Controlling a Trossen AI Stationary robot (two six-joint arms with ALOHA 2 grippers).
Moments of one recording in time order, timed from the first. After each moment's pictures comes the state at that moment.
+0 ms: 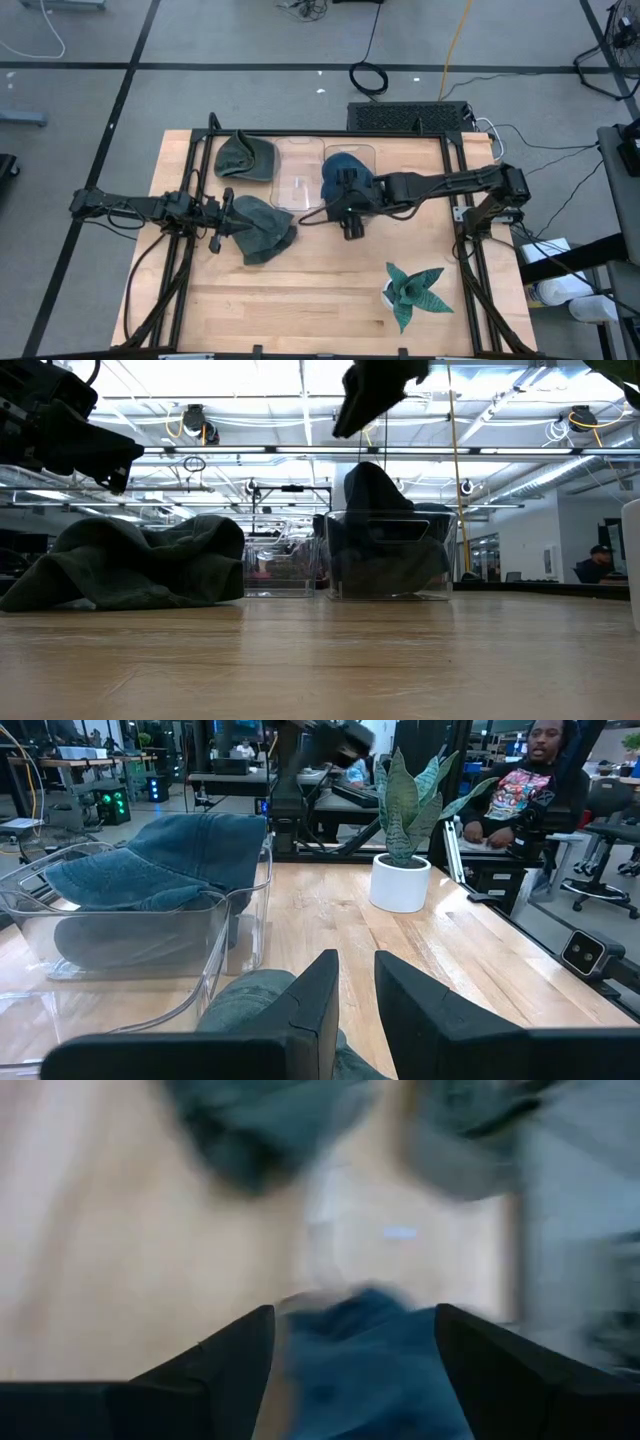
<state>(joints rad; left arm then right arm) -0.11 0.14 0.01 0.08 0.02 -0.06 0.08 1.68 1.55 -0.78 0.34 -0.26</state>
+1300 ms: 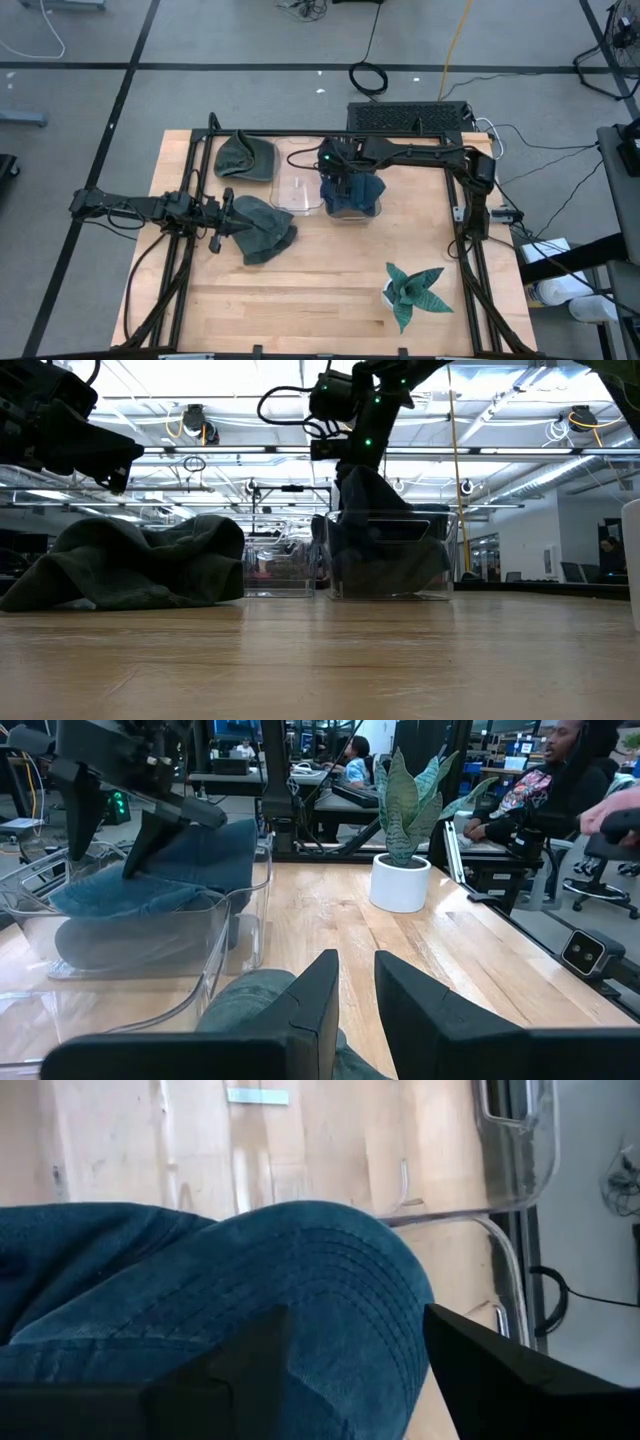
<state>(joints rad) -0.11 0.14 0.01 0.08 0.02 -0.06 -0.28 1.95 1.55 -0.78 0.24 -0.28</state>
